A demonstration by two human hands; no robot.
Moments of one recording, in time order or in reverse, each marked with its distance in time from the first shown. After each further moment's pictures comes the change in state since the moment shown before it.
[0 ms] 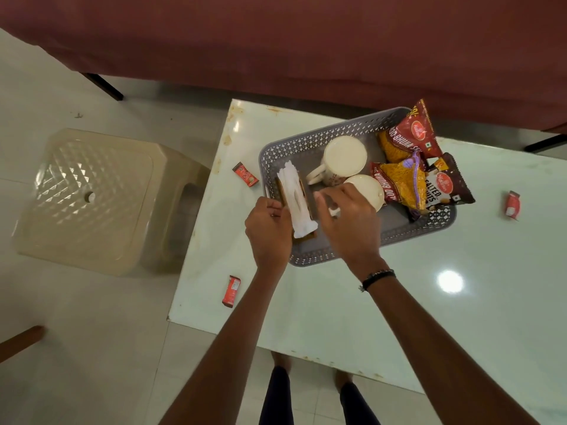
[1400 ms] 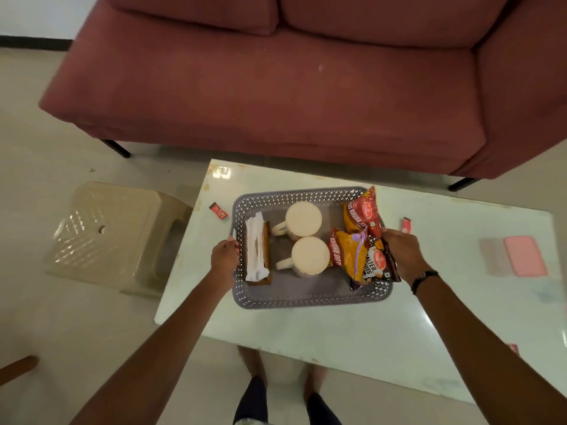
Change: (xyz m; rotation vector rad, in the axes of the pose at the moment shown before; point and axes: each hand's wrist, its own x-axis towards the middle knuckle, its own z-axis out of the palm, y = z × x) left_hand -0.060 0.063 -0.054 -0.252 -0.263 -0.500; right_hand -0.024 0.113 -0.228 0.712 -0.122 1.074
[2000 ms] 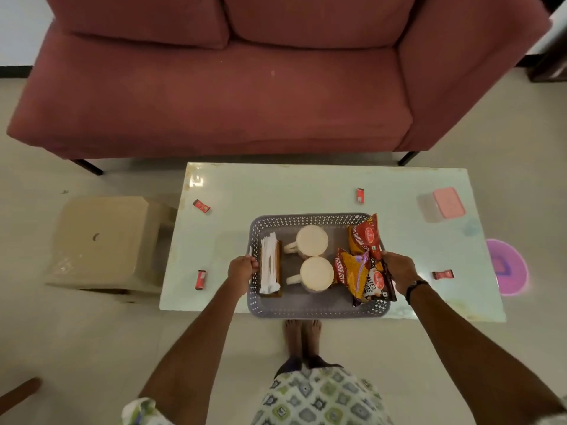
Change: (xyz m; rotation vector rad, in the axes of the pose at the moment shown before) left_hand -0.094 -0.044 0.006 0.098 -0.216 -0.181; right_hand -0.103 0.094 -0.090 0.013 0.166 0.178
